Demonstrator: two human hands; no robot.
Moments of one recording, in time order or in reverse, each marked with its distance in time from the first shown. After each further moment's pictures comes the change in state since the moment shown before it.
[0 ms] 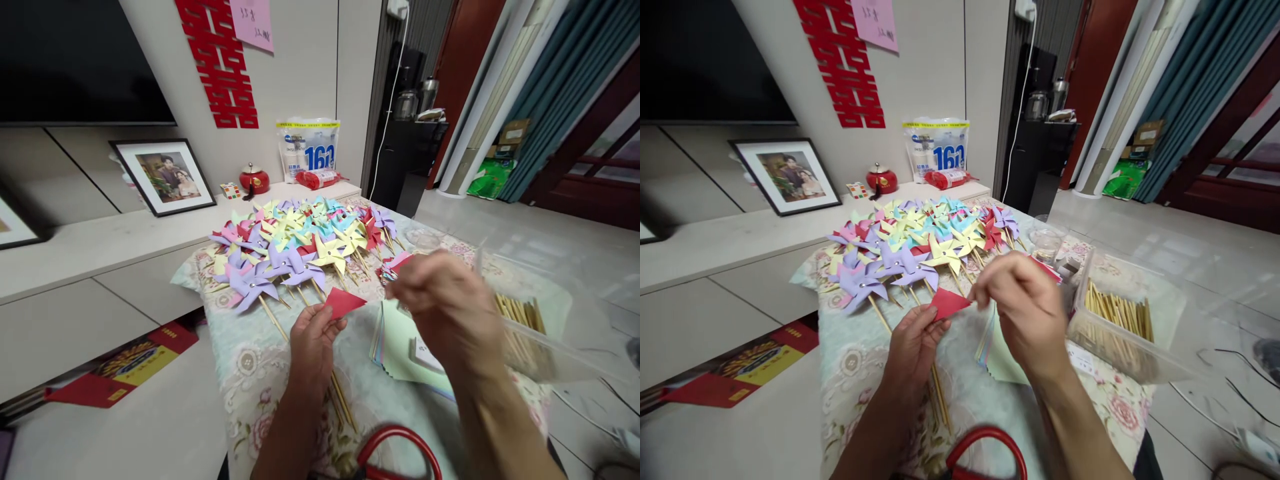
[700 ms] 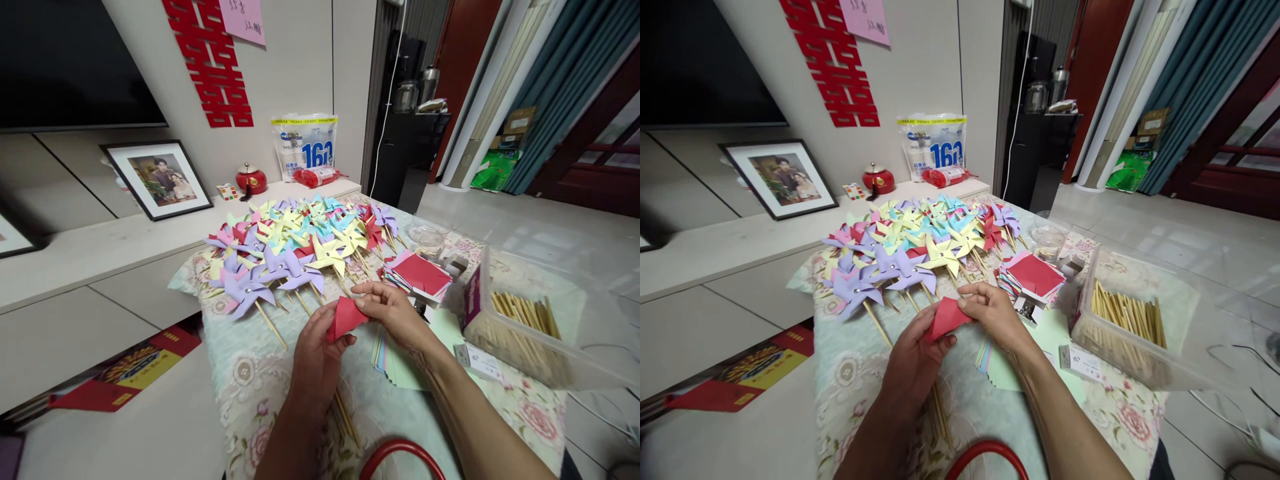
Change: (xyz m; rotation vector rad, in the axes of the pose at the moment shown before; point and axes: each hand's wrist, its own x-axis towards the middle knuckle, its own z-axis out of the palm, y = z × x) left_hand -0.004 0.000 0.001 0.038 -0.201 -0.071; right_hand 0.016 0.092 0.010 0.187 -0.163 0.658
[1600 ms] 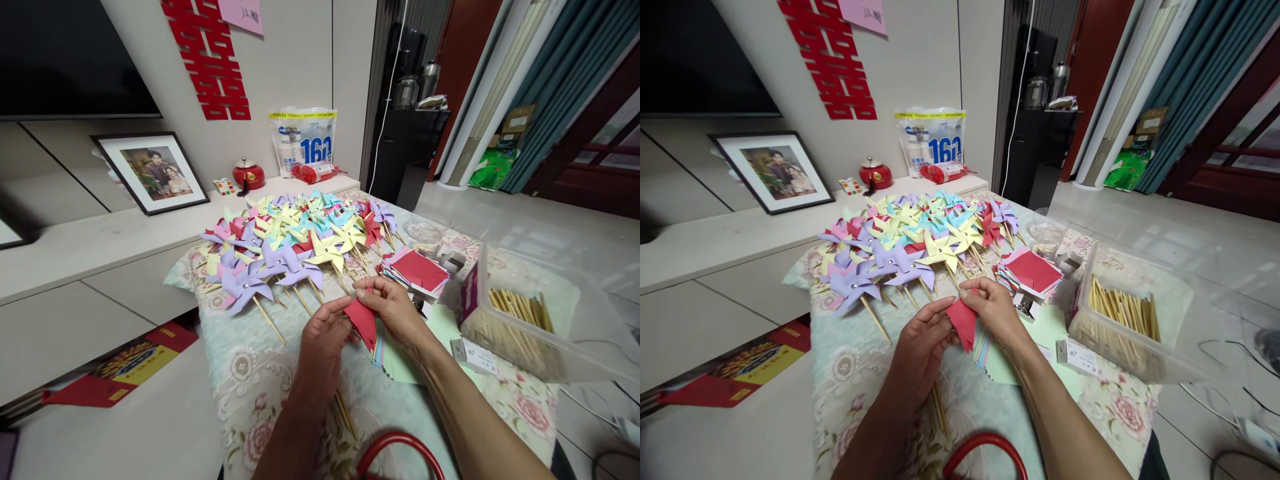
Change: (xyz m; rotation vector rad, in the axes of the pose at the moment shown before) left_hand -0.008 -0.004 0.008 0.180 -0.086 0.031; right_hand 0.000 0.003 0.003 -0.001 0.099 -0.026
